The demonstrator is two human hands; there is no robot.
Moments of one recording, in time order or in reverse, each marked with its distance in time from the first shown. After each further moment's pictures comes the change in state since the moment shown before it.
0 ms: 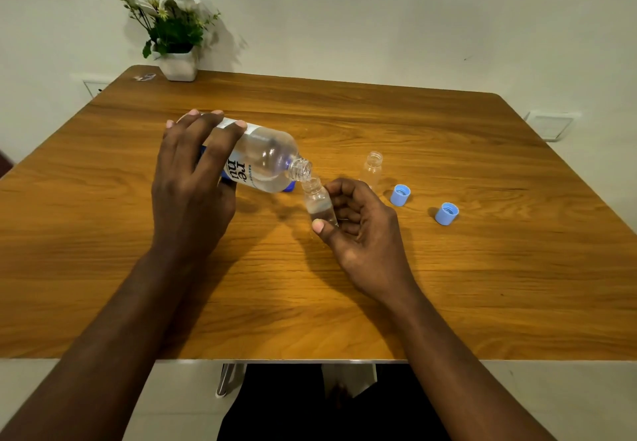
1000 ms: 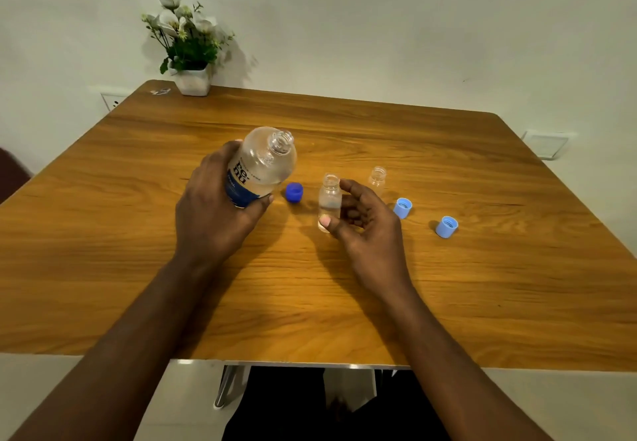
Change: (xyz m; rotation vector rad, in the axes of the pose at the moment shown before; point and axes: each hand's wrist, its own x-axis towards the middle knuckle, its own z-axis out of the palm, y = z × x) left_hand -0.007 0.003 0.002 -0.283 -0.134 -0.367; right_hand 0.012 0.014 0.004 0.004 0.127 0.041
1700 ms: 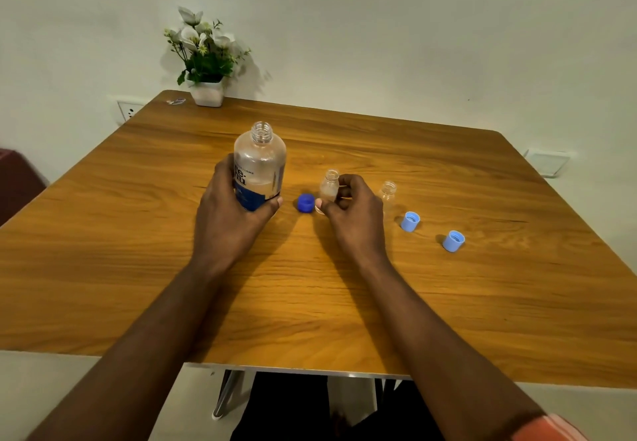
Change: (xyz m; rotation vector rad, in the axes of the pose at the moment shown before) left_hand 0.004 -0.010 0.005 -0.166 -0.017 -0.254; right_hand 0.047 0.010 0.036 -0.285 0.100 0.043
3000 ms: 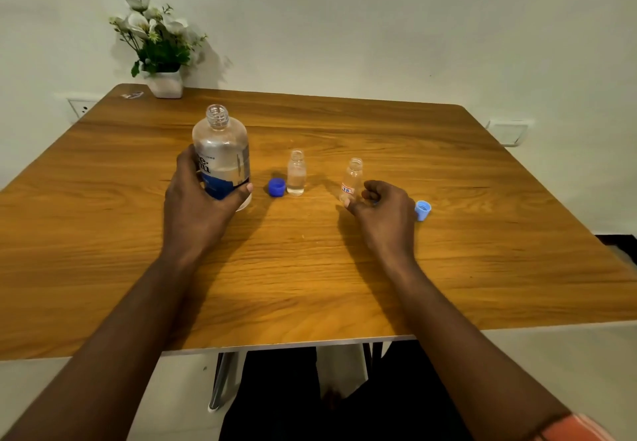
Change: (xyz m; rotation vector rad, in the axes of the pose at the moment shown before) left_hand 0.001 -0.005 0.000 -0.037 -0.019 -0.045; right_hand -0.025 0.016 -0.065 -0.221 0.187 0.187
